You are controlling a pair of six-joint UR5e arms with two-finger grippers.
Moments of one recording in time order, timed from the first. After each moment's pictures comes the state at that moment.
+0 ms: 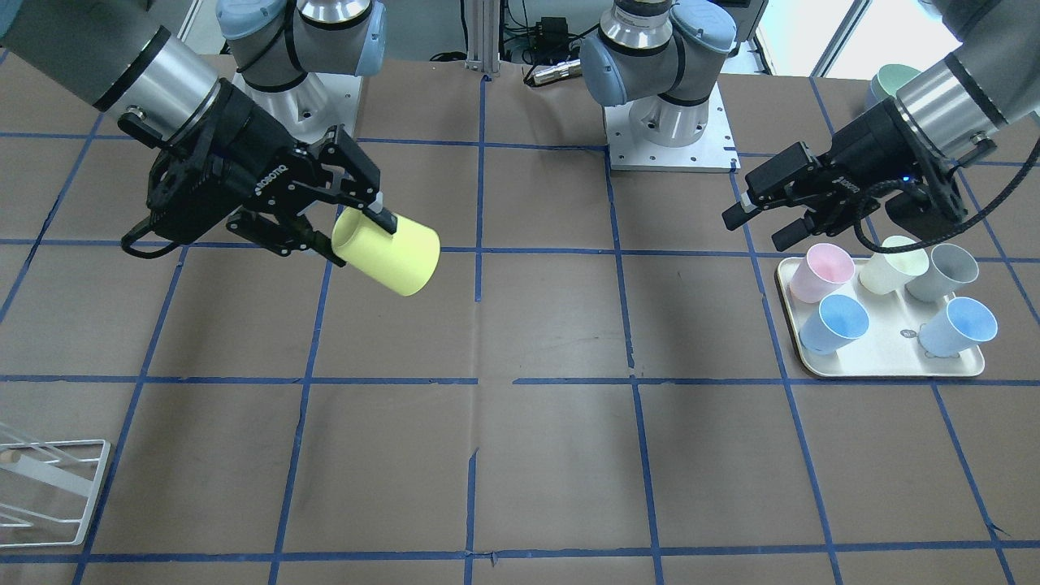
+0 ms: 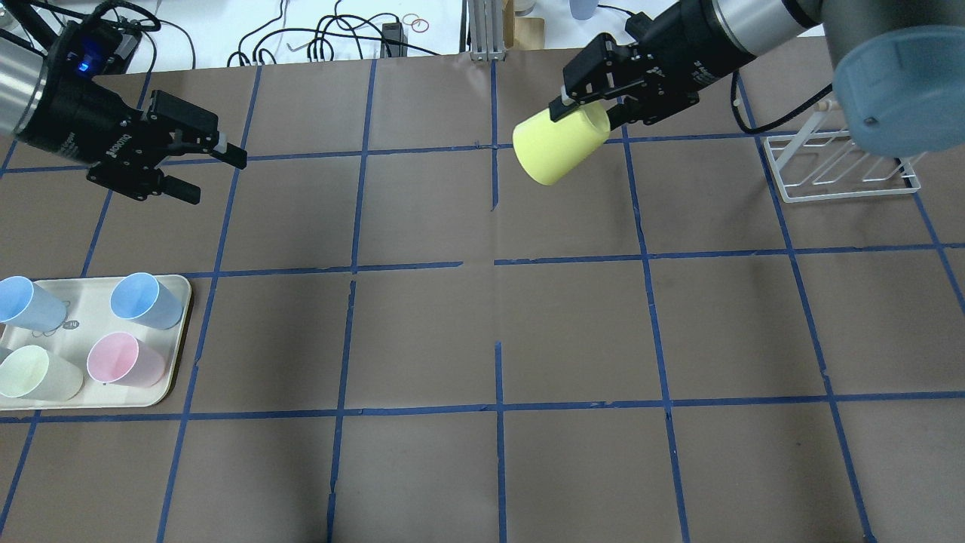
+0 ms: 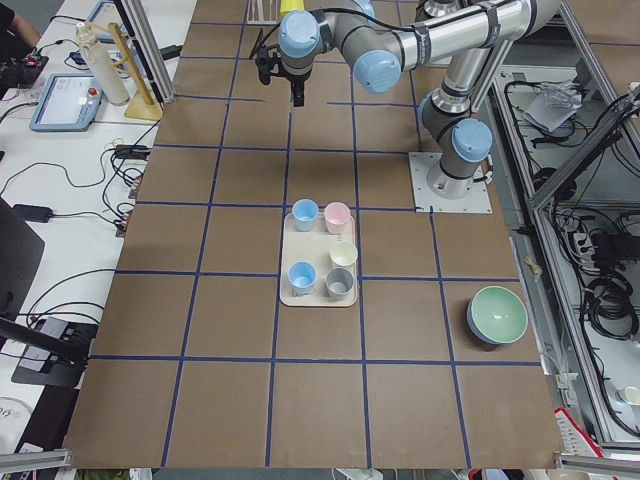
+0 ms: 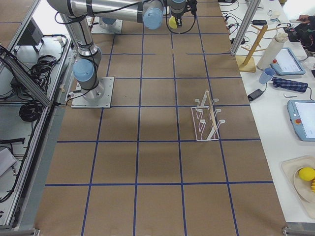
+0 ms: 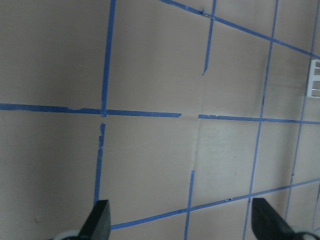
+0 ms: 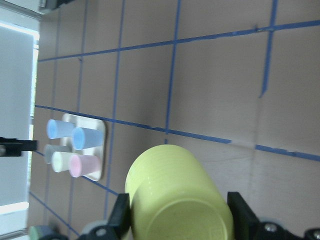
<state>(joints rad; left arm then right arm) -1.18 -1.54 -1.71 -1.66 0.94 0.35 1.52 -1.53 1.63 -1.77 -0.75 -0.07</state>
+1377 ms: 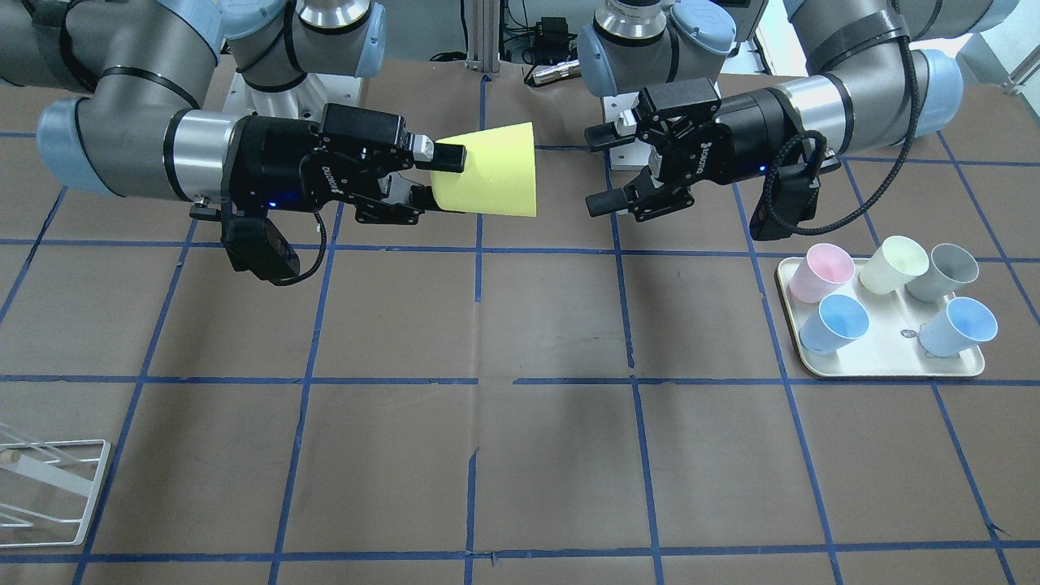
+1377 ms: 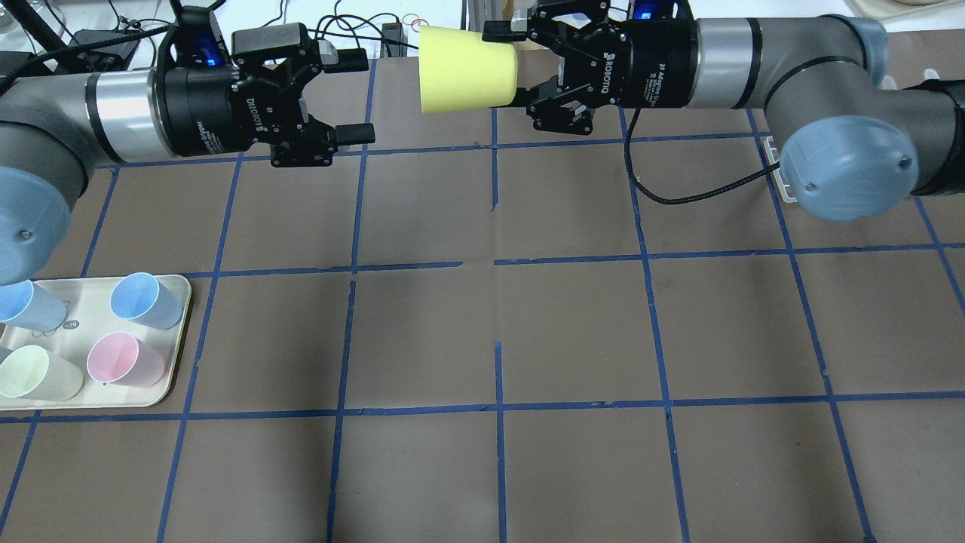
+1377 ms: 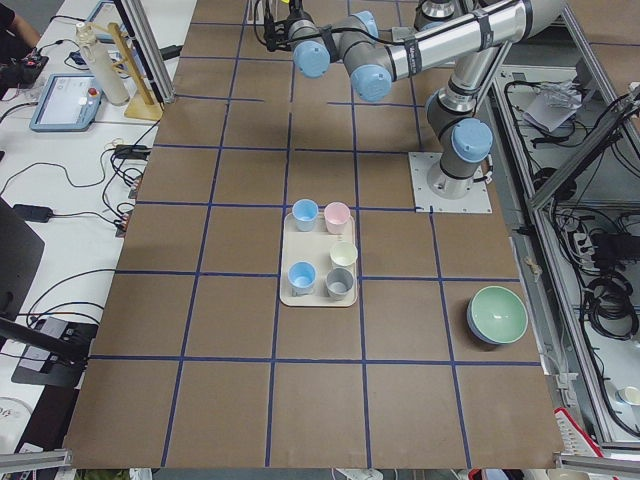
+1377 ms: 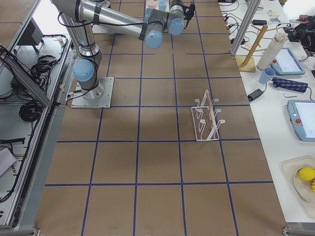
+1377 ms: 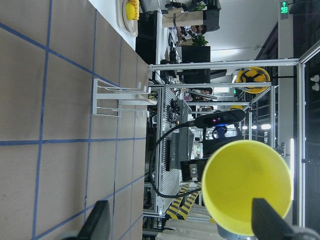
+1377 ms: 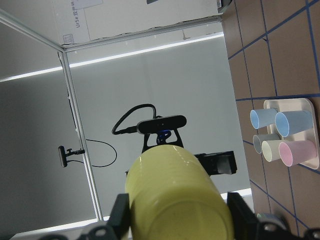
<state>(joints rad) -1.33 -1.52 -1.86 -1.60 0.16 0.24 1.50 -1.46 1.81 -1.74 -0.02 -0.01</state>
